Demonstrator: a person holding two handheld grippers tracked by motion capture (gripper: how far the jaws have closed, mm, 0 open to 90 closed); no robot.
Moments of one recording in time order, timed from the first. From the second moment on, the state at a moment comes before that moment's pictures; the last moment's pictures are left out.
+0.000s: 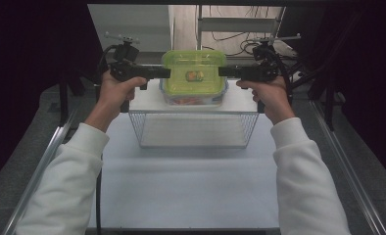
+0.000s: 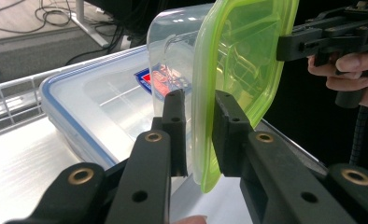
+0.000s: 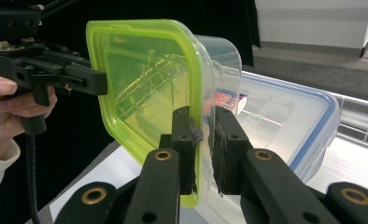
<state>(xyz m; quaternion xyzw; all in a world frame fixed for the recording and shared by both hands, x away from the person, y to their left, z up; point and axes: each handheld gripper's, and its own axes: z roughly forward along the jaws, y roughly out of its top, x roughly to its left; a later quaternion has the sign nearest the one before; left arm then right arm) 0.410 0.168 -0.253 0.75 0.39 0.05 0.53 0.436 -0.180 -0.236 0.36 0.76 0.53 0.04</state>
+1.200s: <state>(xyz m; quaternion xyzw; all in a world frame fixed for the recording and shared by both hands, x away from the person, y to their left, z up) 0.452 0.159 -0.271 0.70 0.47 0.03 0.54 0.491 -0.175 -0.266 0.45 0.70 0.55 0.03</state>
